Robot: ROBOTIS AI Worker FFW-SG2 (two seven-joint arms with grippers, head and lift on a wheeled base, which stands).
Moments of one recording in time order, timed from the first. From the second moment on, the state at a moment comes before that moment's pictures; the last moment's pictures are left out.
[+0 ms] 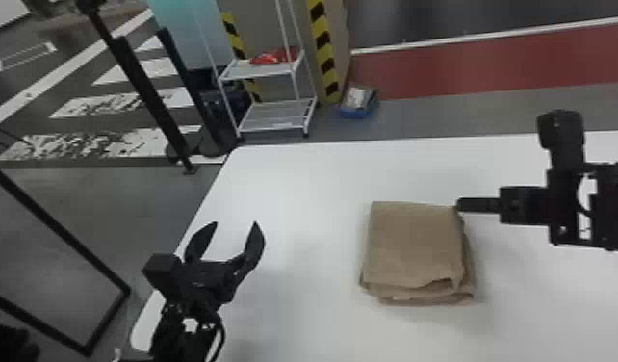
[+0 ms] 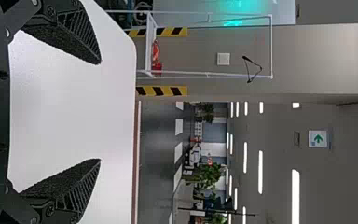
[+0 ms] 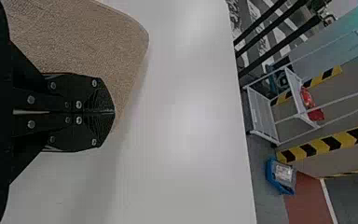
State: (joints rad) left arm 0.38 0.27 0.21 -1.65 0.34 -0.22 -0.11; right arm -0.42 0.00 0.11 -1.48 -0.26 1.16 0.38
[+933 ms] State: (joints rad) left arm 0.38 0.26 0.19 -1.66 0.34 -0.29 -0.13; right arm 0.04 -0.02 0.11 -1.89 -0.15 0.52 0.16
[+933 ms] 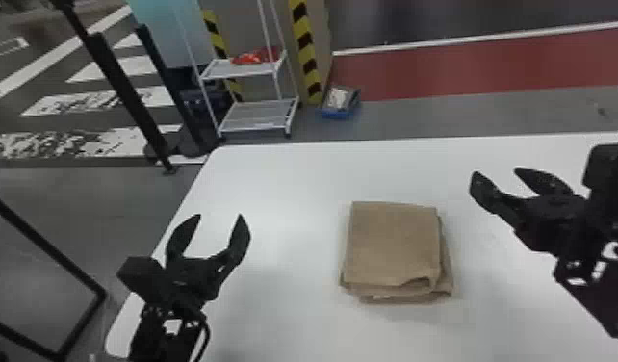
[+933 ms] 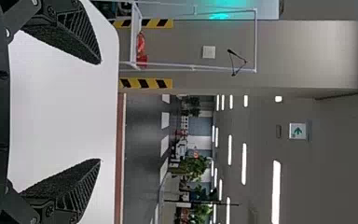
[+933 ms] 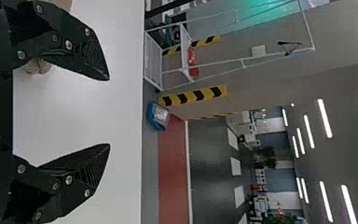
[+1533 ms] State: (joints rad) left arm 0.41 0.27 0.05 -1.73 0.35 -0.30 -0.05; right arm 0.44 -0.02 0.20 -1.97 0.01 0.00 -0.05
